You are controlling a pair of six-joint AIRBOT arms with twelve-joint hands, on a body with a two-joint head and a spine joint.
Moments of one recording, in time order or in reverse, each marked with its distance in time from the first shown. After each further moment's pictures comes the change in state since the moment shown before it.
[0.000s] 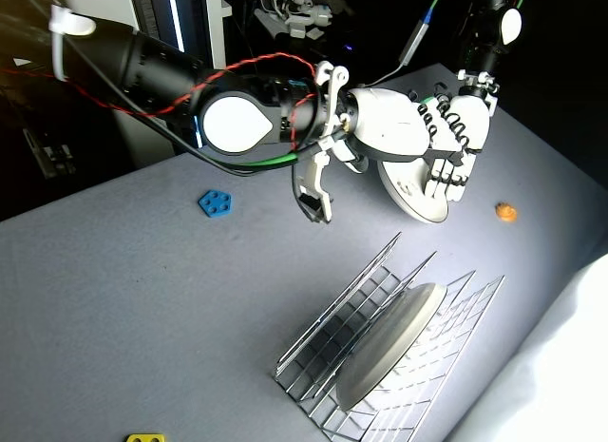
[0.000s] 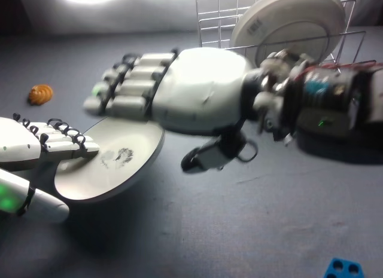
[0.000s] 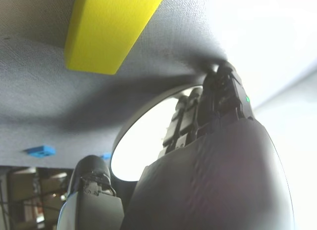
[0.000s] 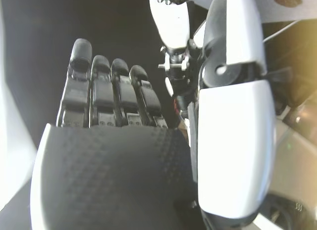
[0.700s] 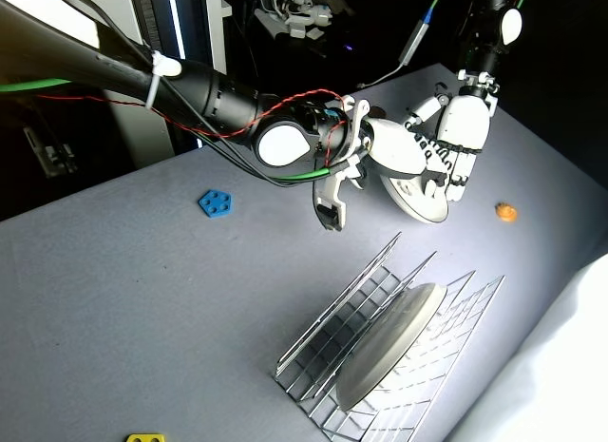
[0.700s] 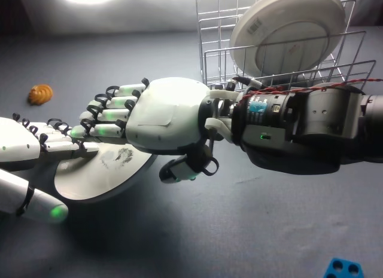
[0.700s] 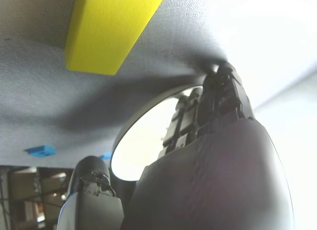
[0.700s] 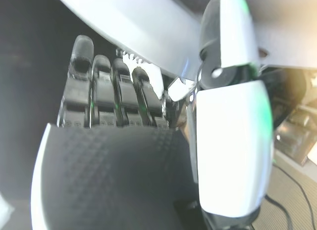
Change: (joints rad) left arm 0.006 -0.002 0.008 0.000 -0.005 -0.001; right arm -0.029 -0.186 0.177 0.035 -0.048 -0.029
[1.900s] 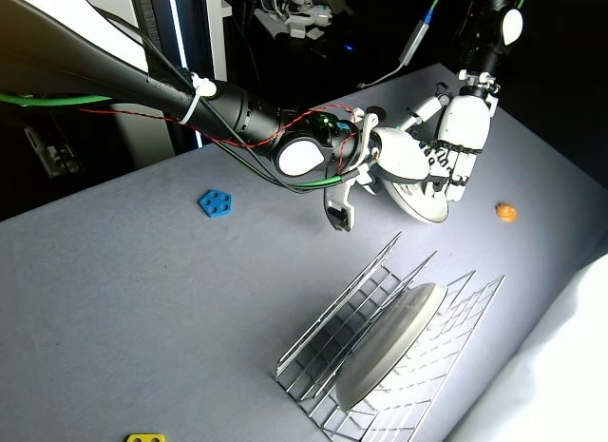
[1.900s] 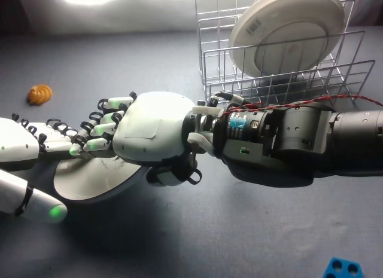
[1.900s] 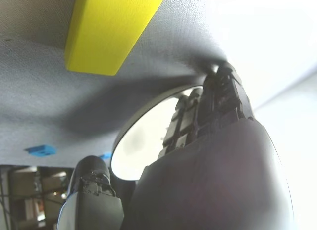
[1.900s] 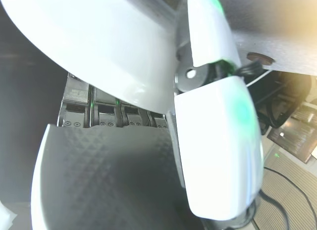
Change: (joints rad) left arm 0.010 -0.001 0.006 -0.004 -0.007 -0.004; right arm -0.039 -0.090 0.079 0.013 0.050 -0.001
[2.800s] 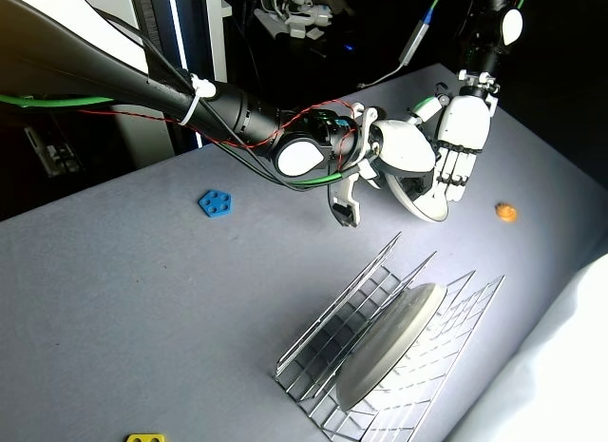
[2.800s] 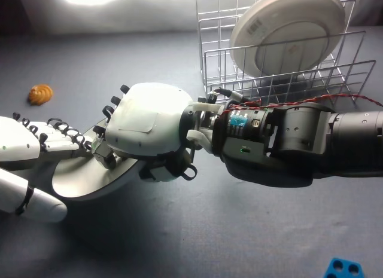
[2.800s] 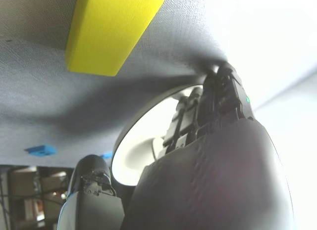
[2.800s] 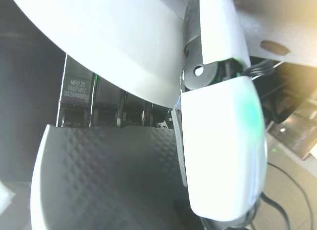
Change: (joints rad) left arm -0.032 0.002 0.000 0.041 0.010 -0.011; right arm -0.004 -0.001 0.000 0.001 0.081 -0.014
